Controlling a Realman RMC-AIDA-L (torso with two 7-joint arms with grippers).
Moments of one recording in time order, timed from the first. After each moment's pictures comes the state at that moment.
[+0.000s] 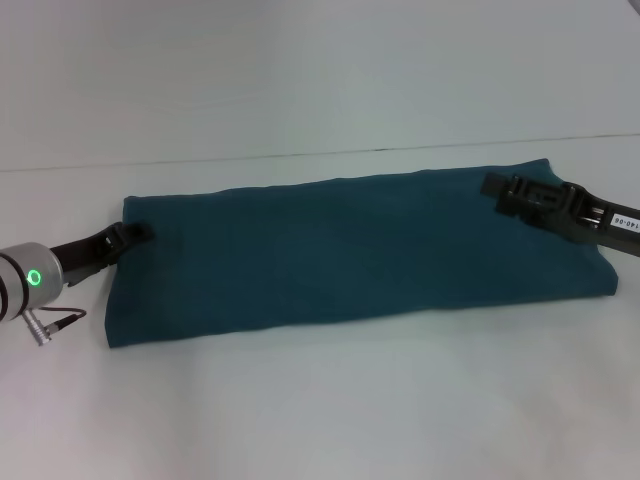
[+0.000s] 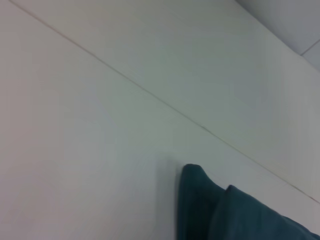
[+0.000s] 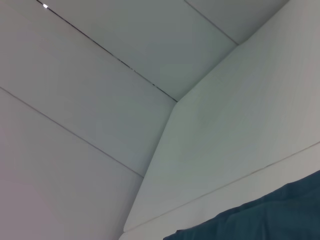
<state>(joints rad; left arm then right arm) -0.72 -2.10 0.77 0.42 2.02 0.57 -2.32 0.51 2.00 -0.58 -0.55 -1.80 -1.39 2.06</state>
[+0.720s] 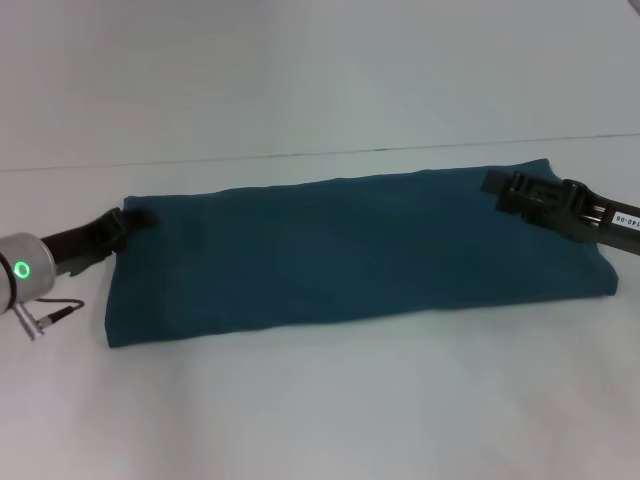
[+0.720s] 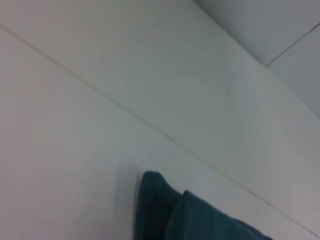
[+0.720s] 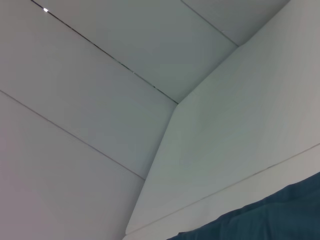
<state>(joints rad) -0.65 -2.13 0.80 0.59 2.02 0.69 -2.41 0.51 2.00 -0.57 -0.55 -1.79 -1.39 2.07</state>
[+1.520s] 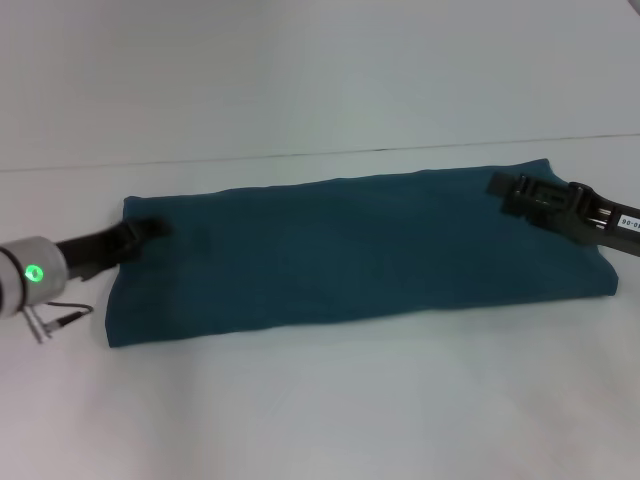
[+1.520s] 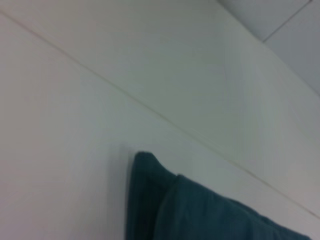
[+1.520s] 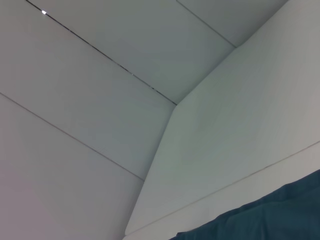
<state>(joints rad) -0.66 -2.11 0.86 0.57 2.02 0.70 -2.42 0.50 2.00 -0.57 -0.55 -1.79 -1.40 2.07</state>
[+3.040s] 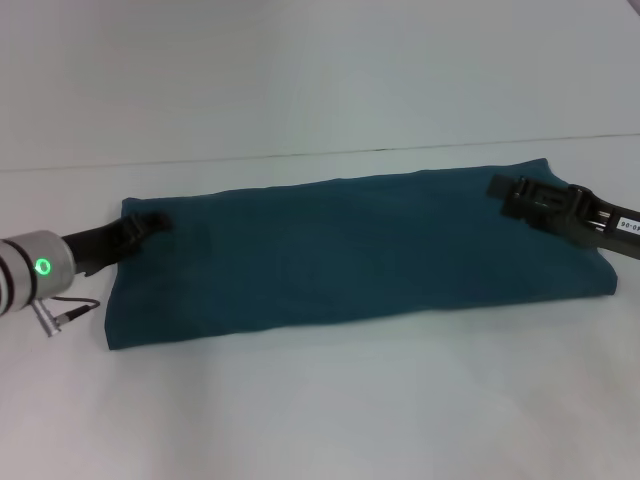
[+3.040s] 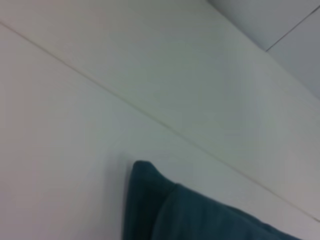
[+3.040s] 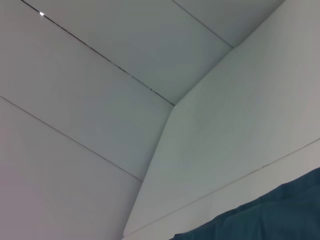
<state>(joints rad) -0.67 -2.13 0.86 0.58 2.06 0.66 -2.46 0.50 2.00 -0.57 -0.54 -1.79 -1.39 2.07</state>
